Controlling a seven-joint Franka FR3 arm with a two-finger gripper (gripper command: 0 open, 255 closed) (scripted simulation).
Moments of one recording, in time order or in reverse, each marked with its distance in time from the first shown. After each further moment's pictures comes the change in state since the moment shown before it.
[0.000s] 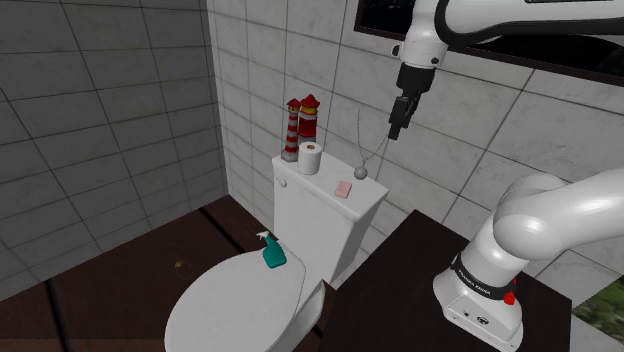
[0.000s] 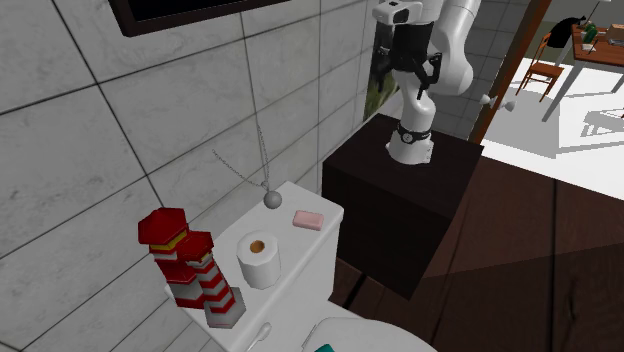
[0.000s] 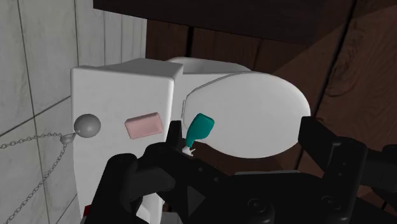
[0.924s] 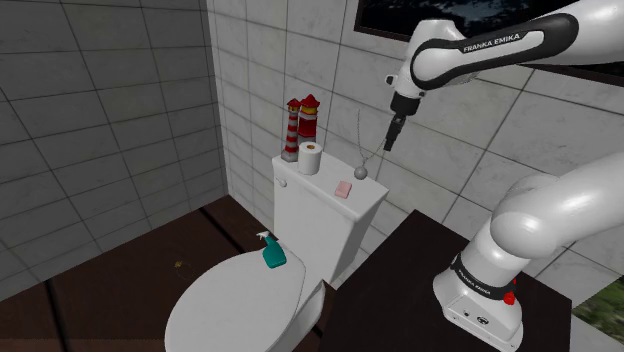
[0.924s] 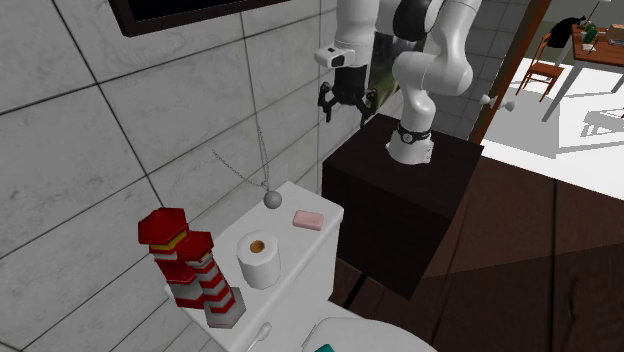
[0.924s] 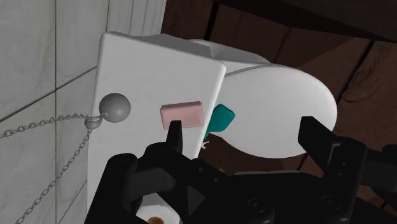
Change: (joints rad) arm -0.057 0.202 -0.219 -0.113 -0.120 0.383 -0.321
